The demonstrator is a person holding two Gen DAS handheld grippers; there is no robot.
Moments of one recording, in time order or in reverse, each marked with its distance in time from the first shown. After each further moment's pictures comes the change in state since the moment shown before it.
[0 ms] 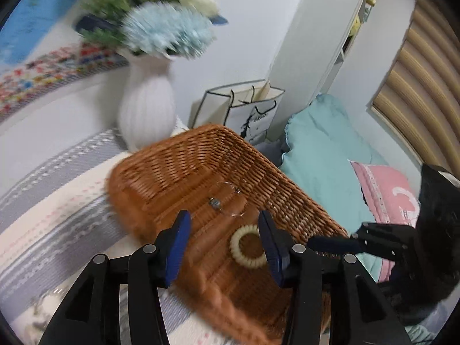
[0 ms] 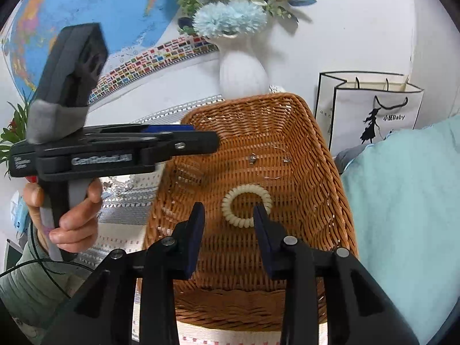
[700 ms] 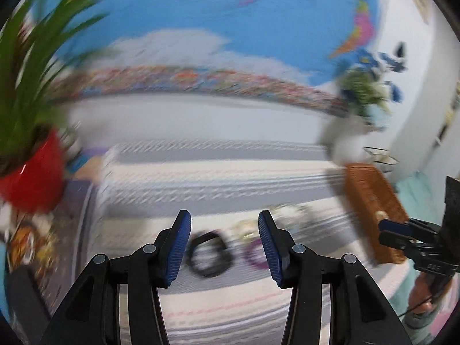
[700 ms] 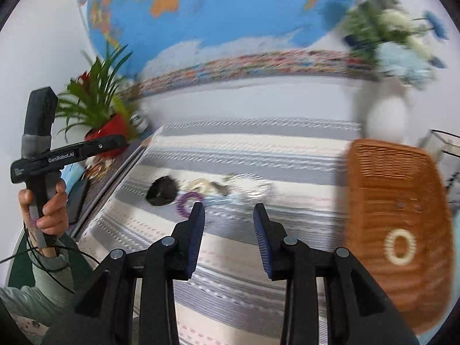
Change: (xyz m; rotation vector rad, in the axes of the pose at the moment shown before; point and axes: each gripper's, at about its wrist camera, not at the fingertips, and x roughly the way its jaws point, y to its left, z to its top) left arm -0.253 0.186 -0.187 -0.418 -0.206 0.519; right arm 0.032 0.199 0.001 -0.267 0.026 0.271
